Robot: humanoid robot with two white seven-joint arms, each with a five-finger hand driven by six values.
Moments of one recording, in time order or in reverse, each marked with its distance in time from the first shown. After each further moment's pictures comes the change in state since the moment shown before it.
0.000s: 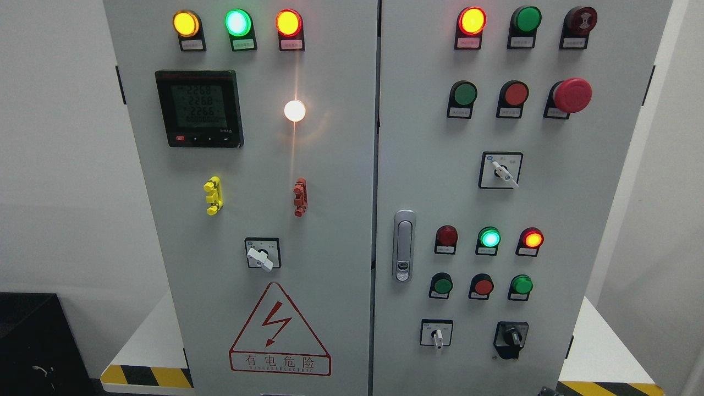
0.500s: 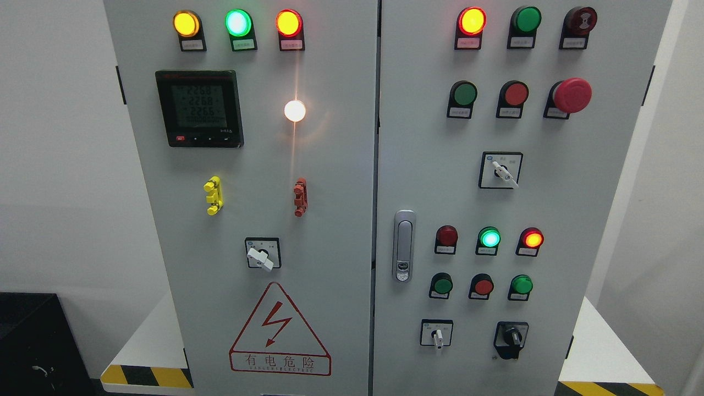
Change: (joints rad) left arm 0.000 0.000 0.000 0.000 0.000 0.000 0.000; right arm 0.118 -0.001 0.007 -0.083 -0.555 -0.152 0.159
